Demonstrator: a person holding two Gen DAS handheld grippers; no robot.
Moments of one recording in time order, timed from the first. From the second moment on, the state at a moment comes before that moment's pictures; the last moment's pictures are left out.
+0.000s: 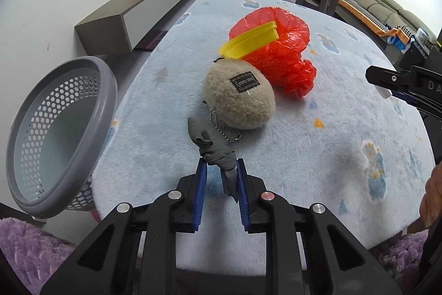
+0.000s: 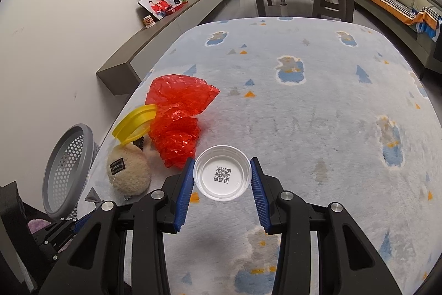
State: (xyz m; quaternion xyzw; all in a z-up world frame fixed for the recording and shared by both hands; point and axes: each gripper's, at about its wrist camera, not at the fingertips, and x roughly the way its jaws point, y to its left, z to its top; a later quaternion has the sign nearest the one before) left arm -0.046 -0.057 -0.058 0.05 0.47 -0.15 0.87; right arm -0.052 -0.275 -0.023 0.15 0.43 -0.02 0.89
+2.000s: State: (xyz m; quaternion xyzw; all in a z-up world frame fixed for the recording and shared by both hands) left arm 0.027 0.194 -0.037 0.00 0.45 0.02 0.89; right arm 0.053 0.036 -0.029 0.04 0.46 0.23 0.86
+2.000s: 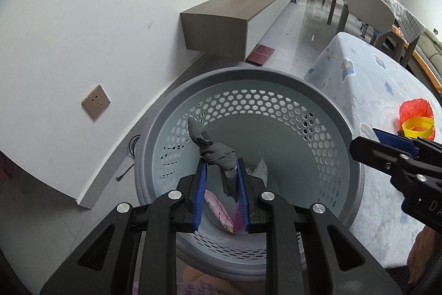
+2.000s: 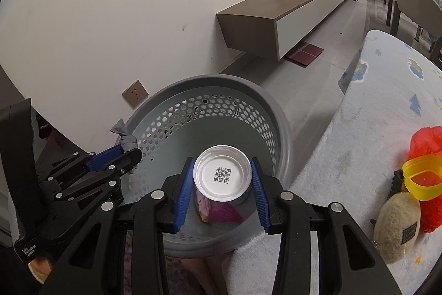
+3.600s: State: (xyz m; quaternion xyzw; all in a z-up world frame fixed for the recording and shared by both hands) left arm 0.027 0.211 -0.029 -0.02 0.43 0.06 0.90; right arm 0.058 0.019 -0.033 0.06 0.46 0.21 0.86
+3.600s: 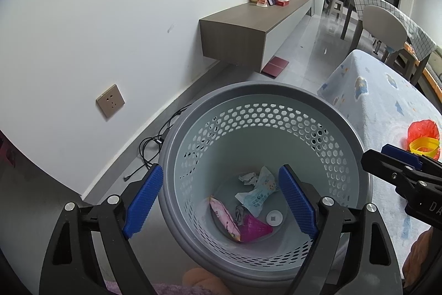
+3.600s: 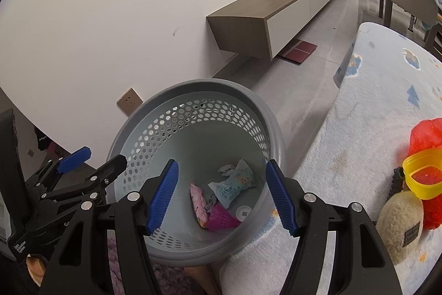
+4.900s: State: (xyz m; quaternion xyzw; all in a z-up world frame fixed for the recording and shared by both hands) left arm 0.024 0.151 -0.017 0.01 0.41 -0.01 0.91; right arm -0.001 -0.078 -0.021 0.10 0.45 0.10 0.88
